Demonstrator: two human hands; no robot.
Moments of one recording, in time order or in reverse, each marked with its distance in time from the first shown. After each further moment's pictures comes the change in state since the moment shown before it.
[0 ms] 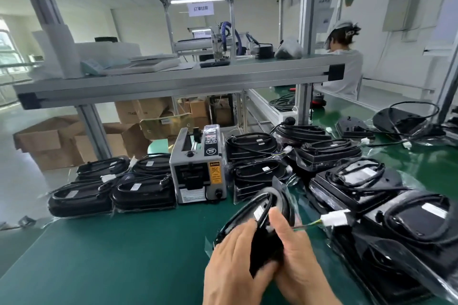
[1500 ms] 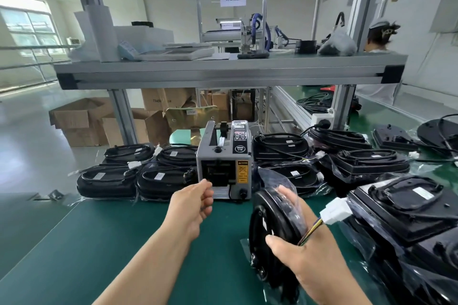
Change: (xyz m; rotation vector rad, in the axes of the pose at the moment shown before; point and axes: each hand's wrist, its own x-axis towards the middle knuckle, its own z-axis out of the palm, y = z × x) left_hand 0.091 -0.125 -0.042 -1.183 0.247 -1.107; right_hand 0.012 -0.017 0.019 -0.968 -0.253 -0.276
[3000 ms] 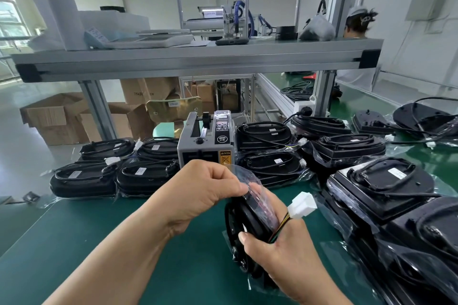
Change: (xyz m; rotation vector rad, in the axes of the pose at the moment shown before) left_hand -0.092 0.051 0.029 0.602 -0.591 0.325; right_hand -0.005 -0.002 0.014 0.098 -0.030 -0.169
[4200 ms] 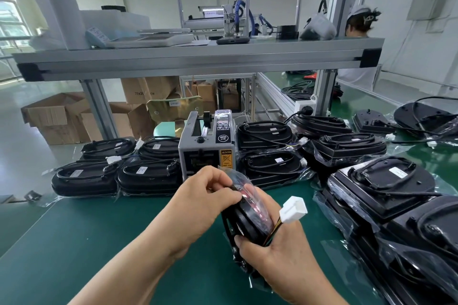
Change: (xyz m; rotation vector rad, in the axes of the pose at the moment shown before) left_hand -0.013 -0.024 0.010 0.020 0.192 0.007; right_hand 0.000 0.004 0.006 -0.082 -0.013 0.047
